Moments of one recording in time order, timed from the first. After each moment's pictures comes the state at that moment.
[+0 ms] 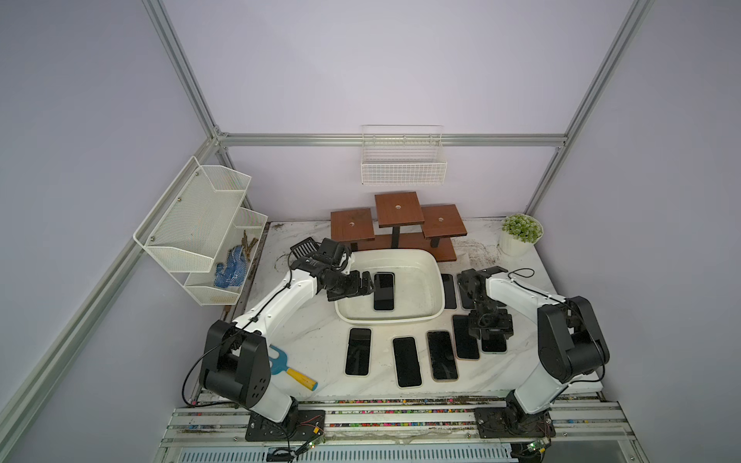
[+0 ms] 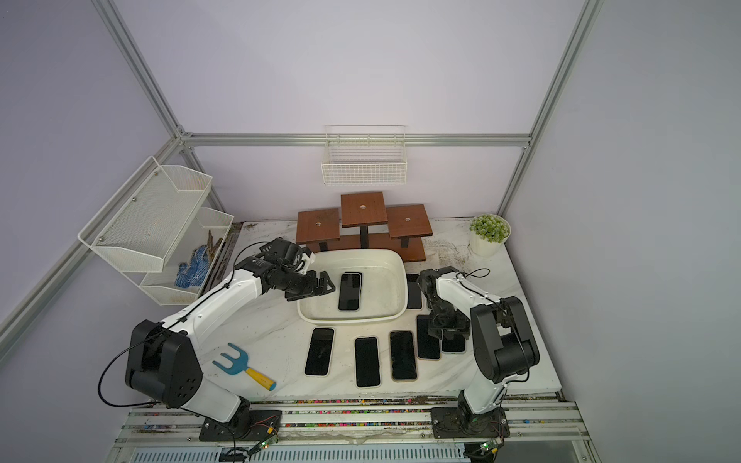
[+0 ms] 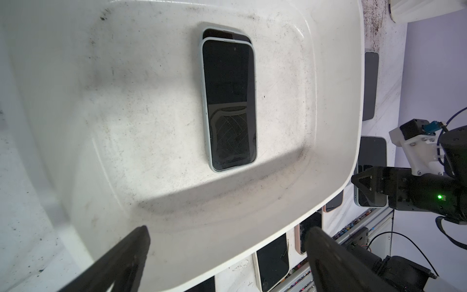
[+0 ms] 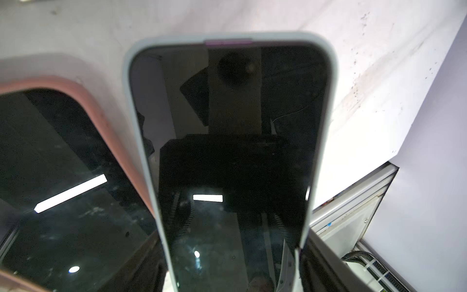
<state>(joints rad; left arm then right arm) -0.35 1.55 1.24 -0.76 0.35 -0.43 0.26 1.69 1.07 -1.24 0.30 0.56</state>
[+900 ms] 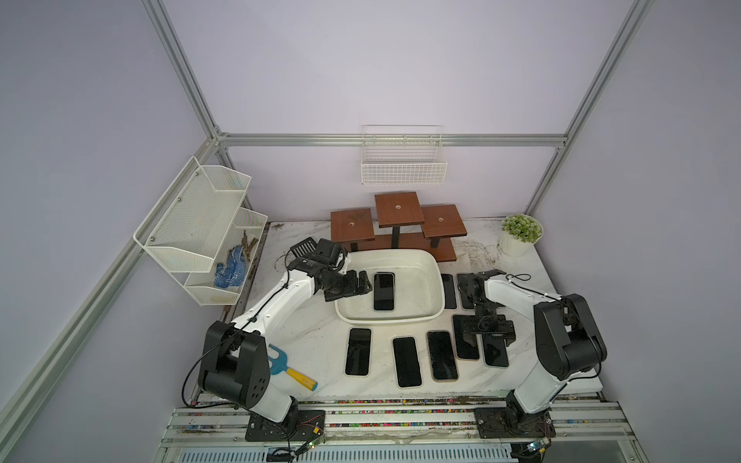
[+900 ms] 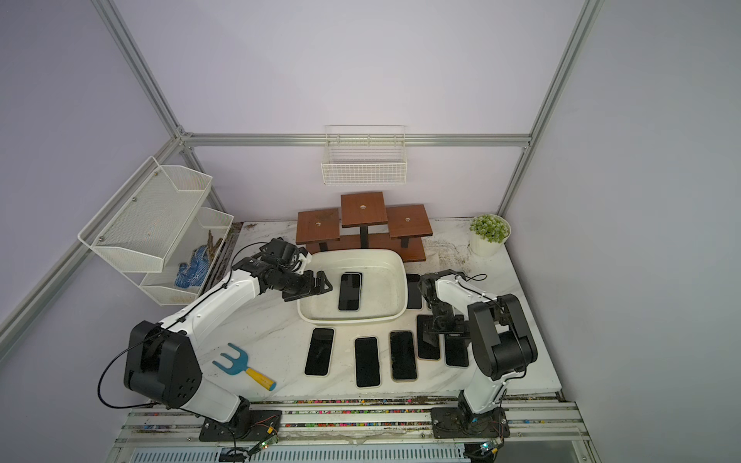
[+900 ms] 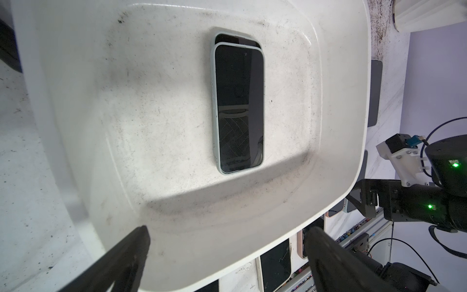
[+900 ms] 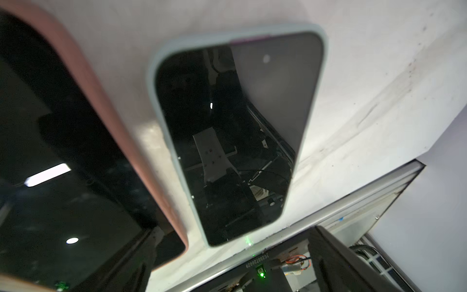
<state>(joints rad) -0.33 1.54 1.23 -0.76 0.35 -0.44 0.26 1.69 1.05 -1.23 0.20 0.53</state>
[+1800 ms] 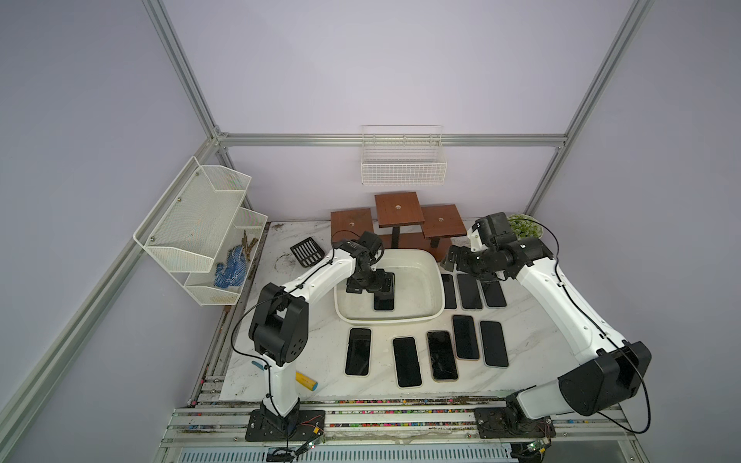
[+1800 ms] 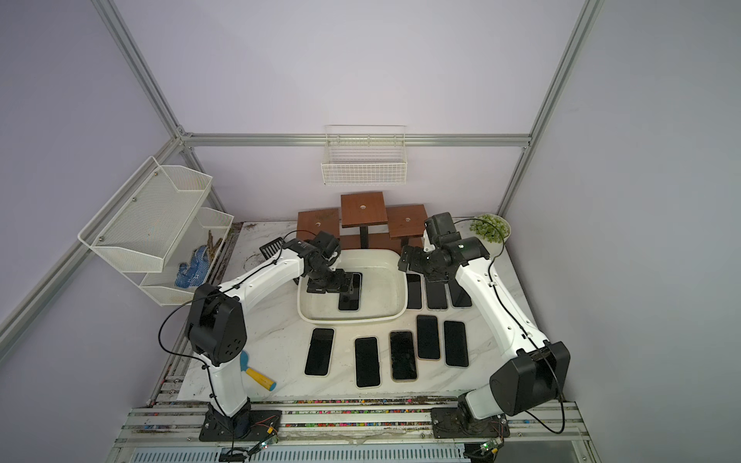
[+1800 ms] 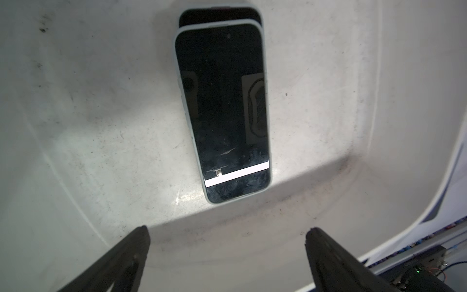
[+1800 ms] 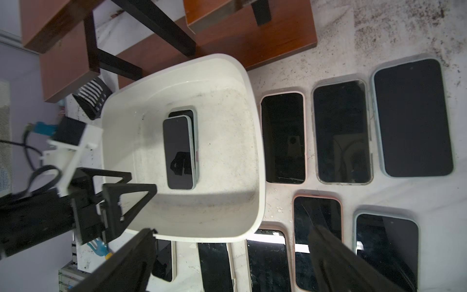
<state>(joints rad) -0.52 1.94 1.64 -1.01 0.14 -0.40 0.29 1.45 1.50 -0.98 -0.18 0.51</state>
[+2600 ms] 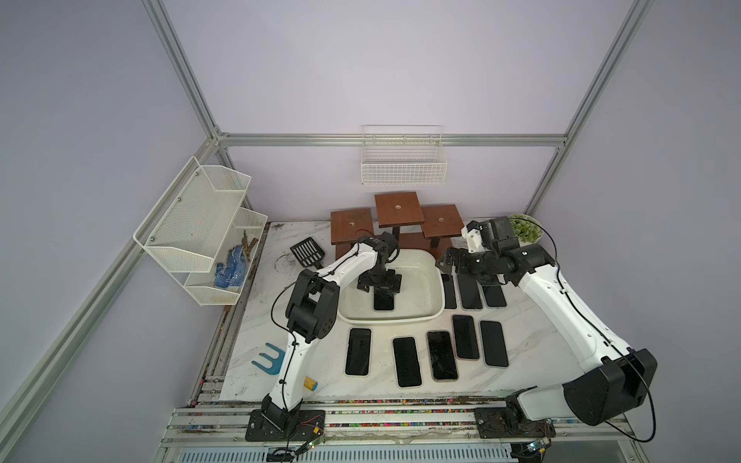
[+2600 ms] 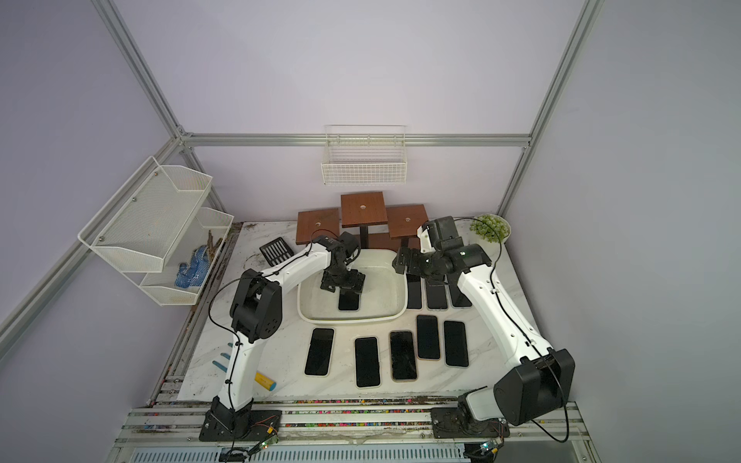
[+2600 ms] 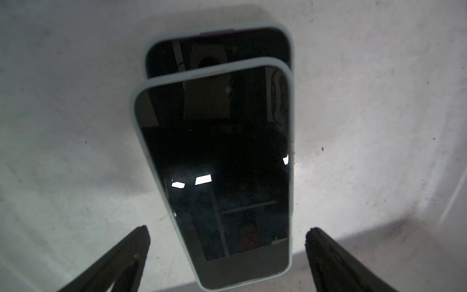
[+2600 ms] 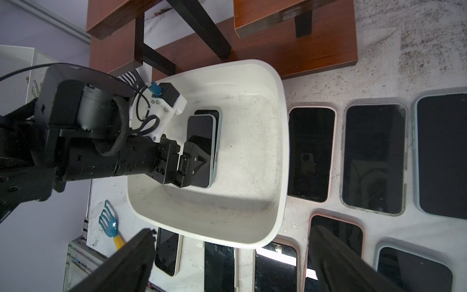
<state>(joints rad) -0.55 2.27 1.96 -1.12 0.07 -0.40 0.29 1.42 1.42 -0.88 -0.26 0.43</state>
